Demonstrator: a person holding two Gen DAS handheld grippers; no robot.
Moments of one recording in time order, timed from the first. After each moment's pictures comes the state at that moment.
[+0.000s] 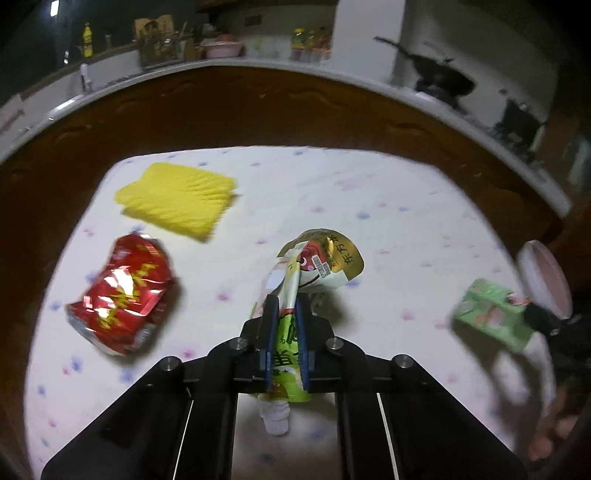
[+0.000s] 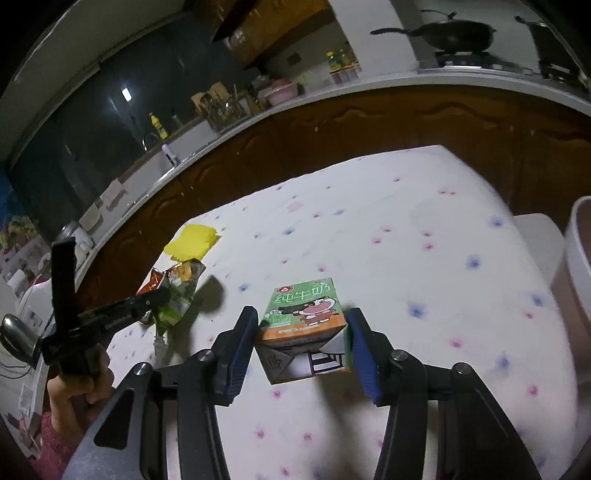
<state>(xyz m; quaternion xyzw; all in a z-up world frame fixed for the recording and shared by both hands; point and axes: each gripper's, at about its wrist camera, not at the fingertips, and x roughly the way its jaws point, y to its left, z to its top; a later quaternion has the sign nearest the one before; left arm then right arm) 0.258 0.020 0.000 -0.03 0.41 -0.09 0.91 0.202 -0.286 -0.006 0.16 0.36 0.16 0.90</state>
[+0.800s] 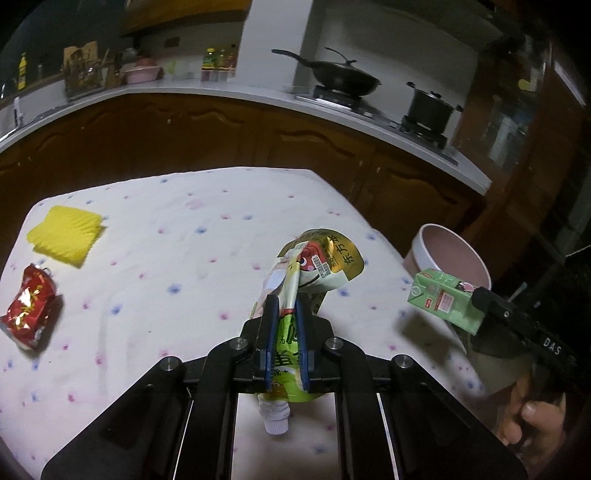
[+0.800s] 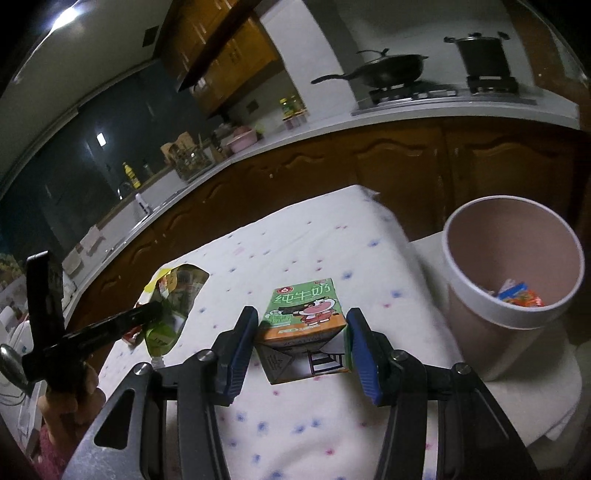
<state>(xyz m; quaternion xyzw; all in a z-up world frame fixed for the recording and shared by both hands) 0.207 -0.102 0.038 -0.02 0.37 -0.22 0.90 0.125 -0.382 0.021 0.19 0.30 0.08 0.93</state>
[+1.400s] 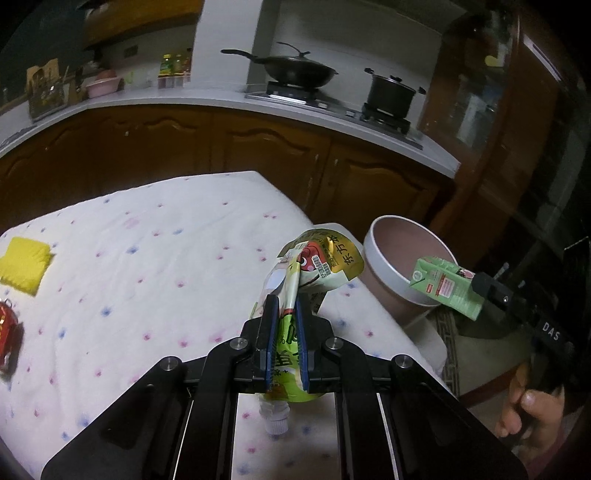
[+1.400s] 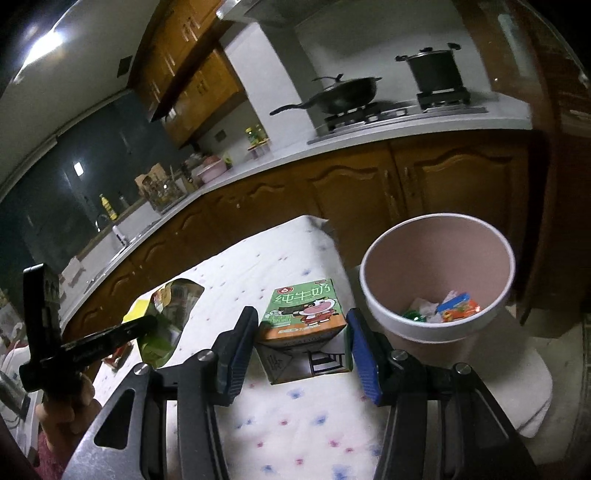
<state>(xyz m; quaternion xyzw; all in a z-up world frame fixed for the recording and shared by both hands) 0.199 -0.177 0.050 0.01 0.37 -0.28 0.89 0.090 -0.447 0.034 0.21 0.27 0.02 0.94</state>
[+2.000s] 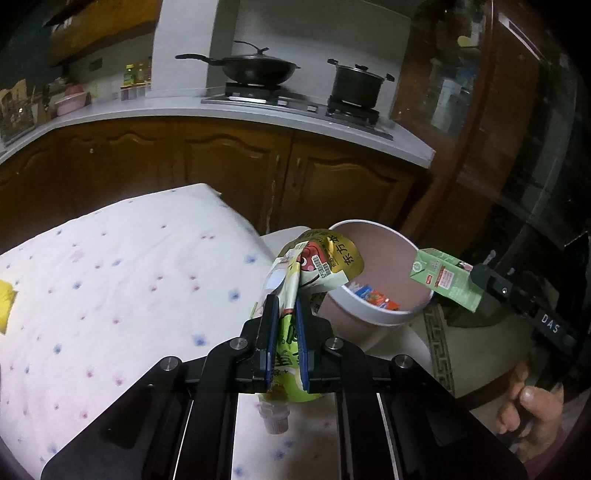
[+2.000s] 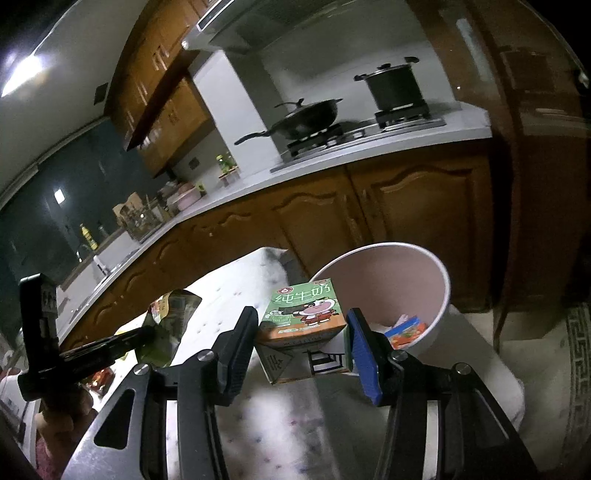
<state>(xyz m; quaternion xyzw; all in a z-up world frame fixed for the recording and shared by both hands) 0.206 -0.258 0.059 0.04 0.36 -0.32 0.88 0.073 -0.513 0.041 0.23 0.23 -0.04 0.94</state>
